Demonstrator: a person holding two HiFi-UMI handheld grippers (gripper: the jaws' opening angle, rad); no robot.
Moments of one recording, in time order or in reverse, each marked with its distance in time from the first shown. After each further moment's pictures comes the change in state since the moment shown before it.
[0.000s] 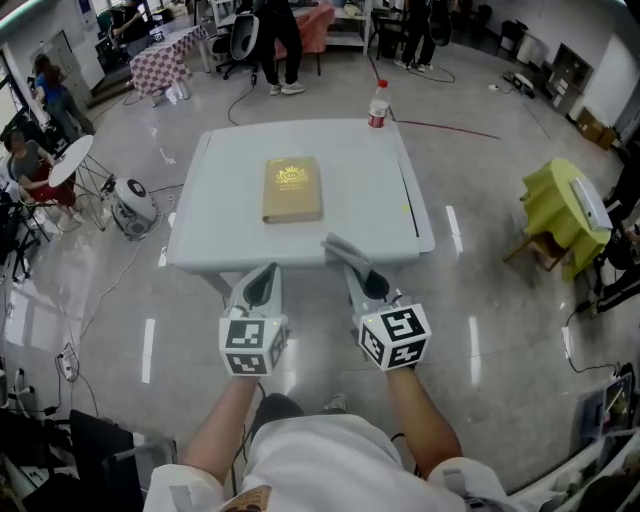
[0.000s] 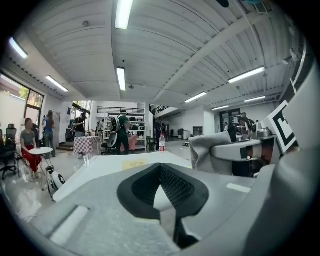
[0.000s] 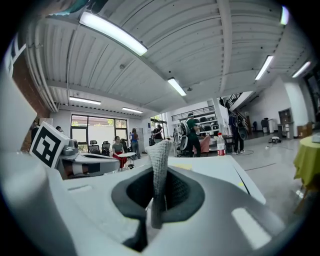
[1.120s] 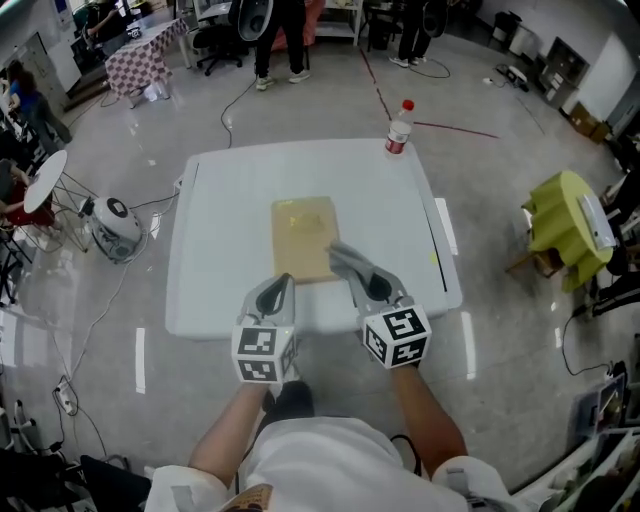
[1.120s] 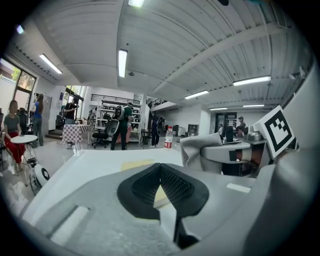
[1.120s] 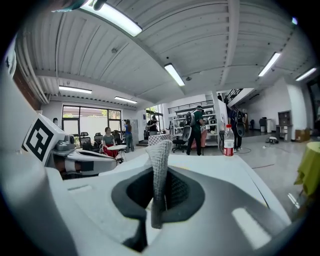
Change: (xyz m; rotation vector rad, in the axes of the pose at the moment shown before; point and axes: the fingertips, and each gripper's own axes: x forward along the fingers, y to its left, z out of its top) left arm 0.192 0.120 -0.007 -0.077 0.091 -0.113; right arm 0.224 -0.075 0.004 -0.022 0.100 -0.055
